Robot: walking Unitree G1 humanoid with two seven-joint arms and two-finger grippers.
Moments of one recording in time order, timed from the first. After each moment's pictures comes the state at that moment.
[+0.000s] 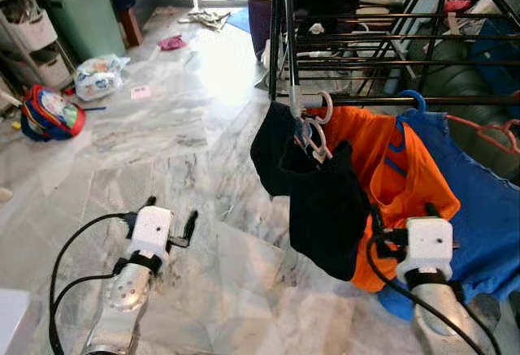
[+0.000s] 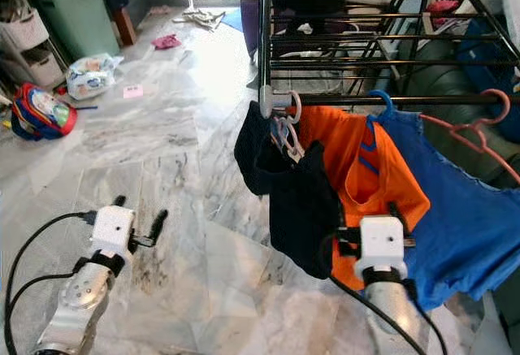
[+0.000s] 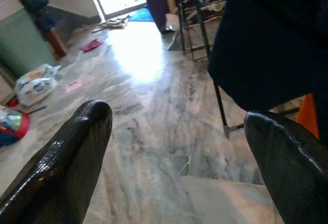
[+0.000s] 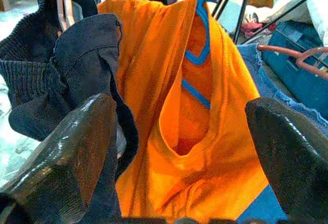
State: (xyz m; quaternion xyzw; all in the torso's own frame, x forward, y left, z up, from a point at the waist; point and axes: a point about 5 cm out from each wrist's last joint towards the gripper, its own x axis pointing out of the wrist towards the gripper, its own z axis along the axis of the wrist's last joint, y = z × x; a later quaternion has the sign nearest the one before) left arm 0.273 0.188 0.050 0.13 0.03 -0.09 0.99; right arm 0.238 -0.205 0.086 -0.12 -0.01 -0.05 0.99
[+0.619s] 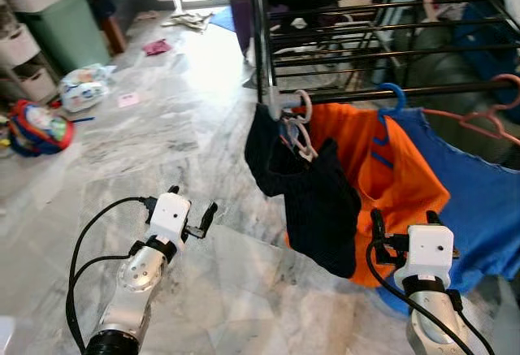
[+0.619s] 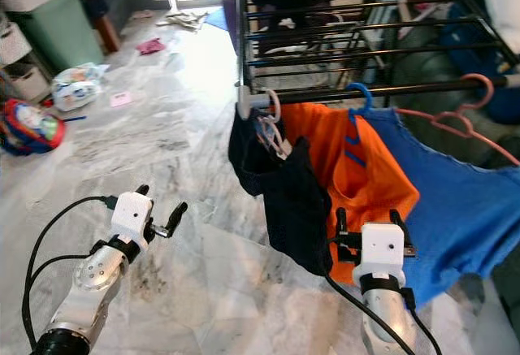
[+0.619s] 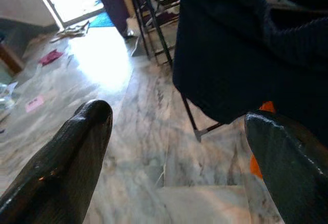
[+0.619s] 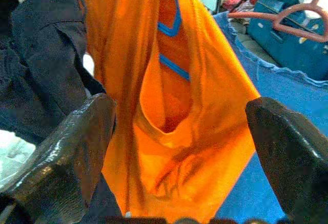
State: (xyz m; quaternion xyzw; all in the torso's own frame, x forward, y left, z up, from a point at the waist) left arm 0.291 0.171 0.057 0.12 0.04 -0.14 0.98; right arm 0.230 -0.199 0.079 -0.09 0.00 -0.08 0.99
